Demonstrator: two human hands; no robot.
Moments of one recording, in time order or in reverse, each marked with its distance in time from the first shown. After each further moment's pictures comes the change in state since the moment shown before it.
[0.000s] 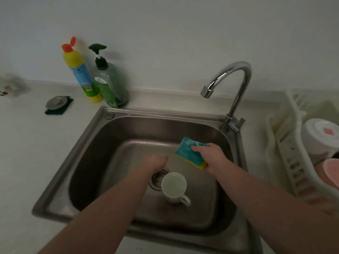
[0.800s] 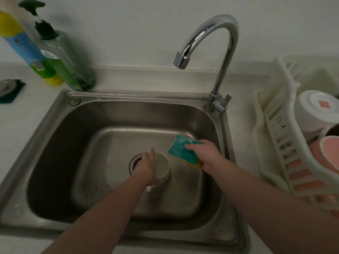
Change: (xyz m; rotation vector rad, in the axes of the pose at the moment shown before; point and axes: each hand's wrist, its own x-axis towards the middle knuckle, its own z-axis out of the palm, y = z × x) left_hand 0.050 -0.024 0.095 0.359 -0.043 0.220; right_hand 0.036 0.046 -0.043 -0.011 0.024 0.100
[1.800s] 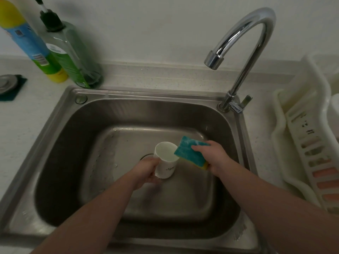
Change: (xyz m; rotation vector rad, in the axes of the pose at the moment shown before) left_hand 0.015 -0.043 -0.014 -1.168 -0.250 -0.165; right_hand 0.013 0.002 0.029 -0.027 0.059 0.011
